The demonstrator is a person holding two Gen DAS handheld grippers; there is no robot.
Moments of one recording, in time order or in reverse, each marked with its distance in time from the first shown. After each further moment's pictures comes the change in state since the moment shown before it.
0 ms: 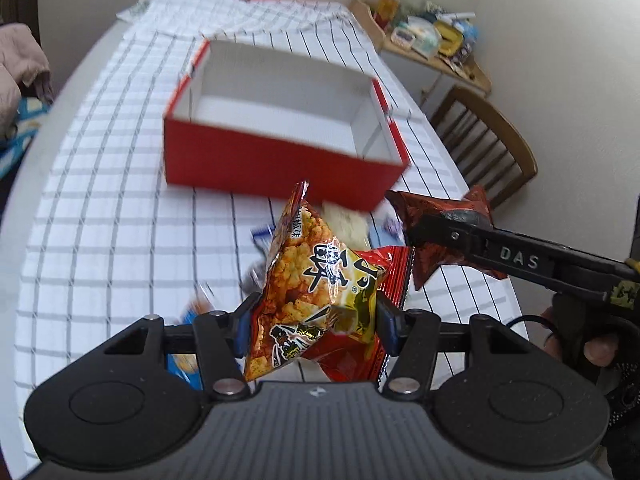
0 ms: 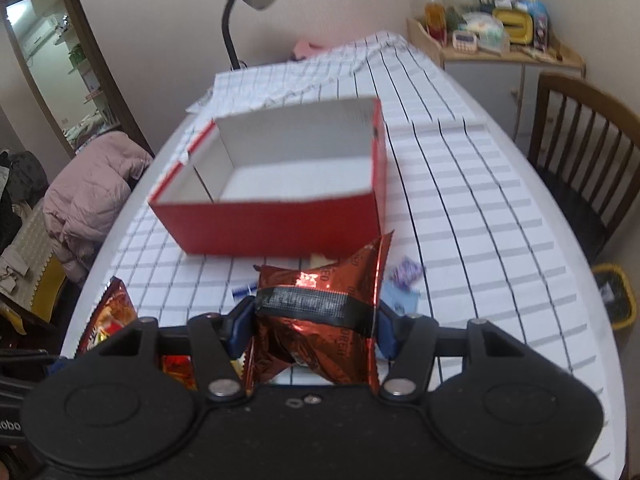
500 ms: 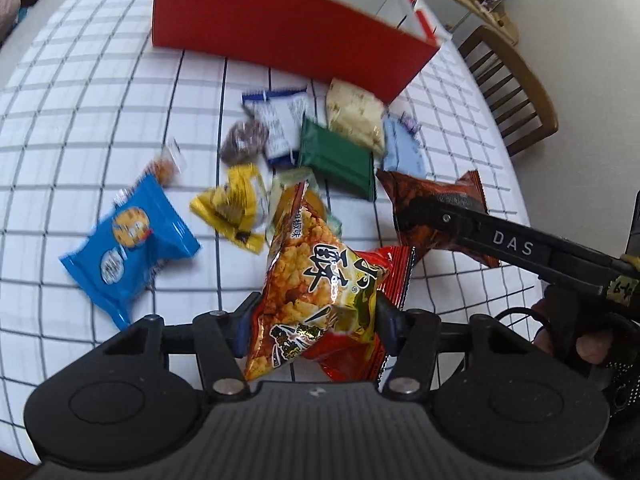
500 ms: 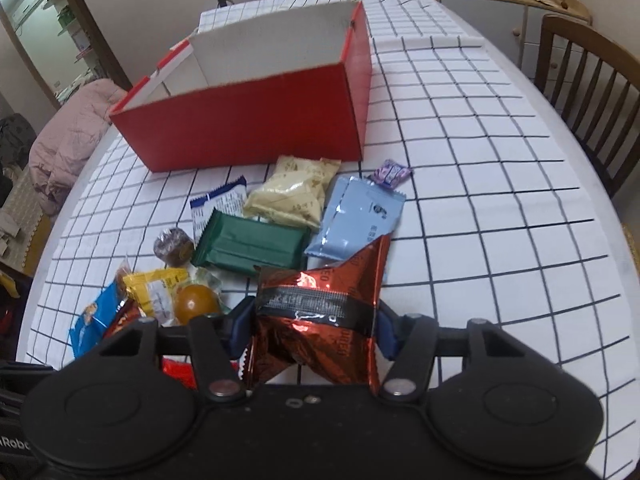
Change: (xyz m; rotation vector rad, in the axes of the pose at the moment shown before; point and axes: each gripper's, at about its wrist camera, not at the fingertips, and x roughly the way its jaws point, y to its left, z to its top) left arm 0.060 -0.003 -0.071 -0.099 0.204 -0.016; right arm 0.037 -0.032 -0.065 0.031 0.167 -0.002
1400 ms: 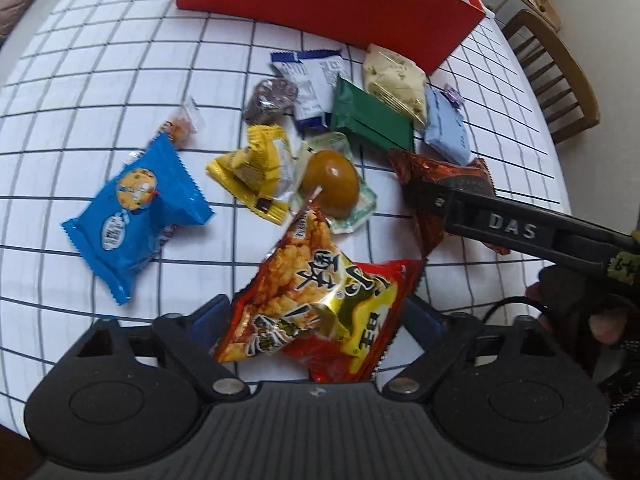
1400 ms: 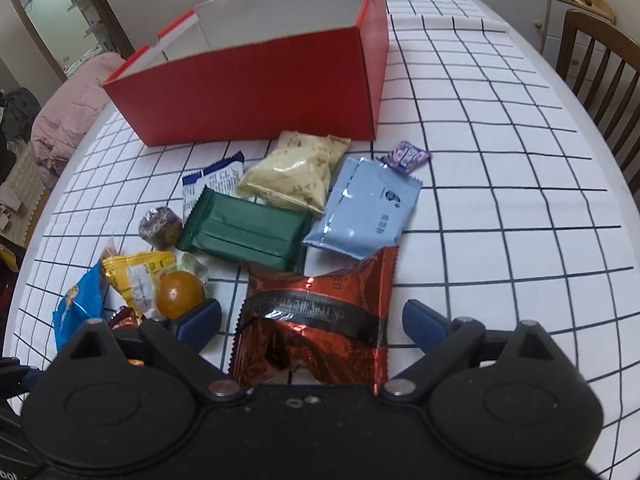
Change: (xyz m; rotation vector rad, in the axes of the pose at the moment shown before) left arm 0.034 -0.002 -0.011 -0.062 0.089 0.098; right arm 0.042 -0.005 0.001 -0.058 0.092 0.017
